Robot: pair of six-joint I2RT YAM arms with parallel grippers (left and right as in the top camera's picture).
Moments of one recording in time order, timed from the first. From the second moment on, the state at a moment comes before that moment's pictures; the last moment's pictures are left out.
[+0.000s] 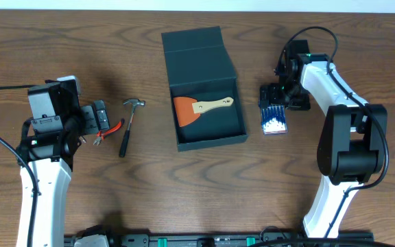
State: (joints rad) left arm 0.17 1.18 0.92 -0.62 0.05 -0.03; right arm 0.05 2.10 1.52 -0.94 -0.06 0.11
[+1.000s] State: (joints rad) left arm 0.17 1.18 0.92 -0.62 0.05 -0.03; right arm 0.05 2.11 1.49 -0.91 -0.11 0.00
